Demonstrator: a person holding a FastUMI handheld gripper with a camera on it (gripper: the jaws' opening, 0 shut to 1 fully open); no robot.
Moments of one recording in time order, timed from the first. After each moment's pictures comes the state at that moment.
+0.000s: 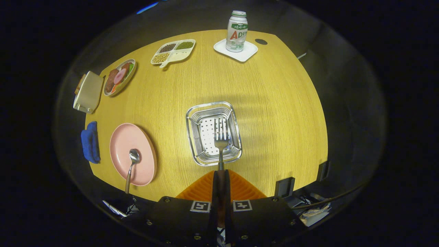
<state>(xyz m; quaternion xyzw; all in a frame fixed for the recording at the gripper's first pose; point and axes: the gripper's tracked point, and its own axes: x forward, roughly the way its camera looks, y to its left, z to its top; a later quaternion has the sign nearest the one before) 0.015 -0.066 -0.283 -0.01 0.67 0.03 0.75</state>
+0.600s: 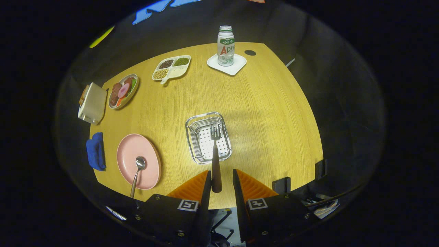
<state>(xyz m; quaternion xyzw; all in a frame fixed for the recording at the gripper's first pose) 0.009 -0.074 -0.247 0.01 0.61 0.02 0.79</state>
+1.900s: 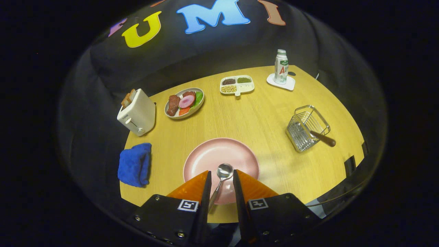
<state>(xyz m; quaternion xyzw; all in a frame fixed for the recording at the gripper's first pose) -0.053 0.183 -0.263 0.09 0.49 0.08 0.86</state>
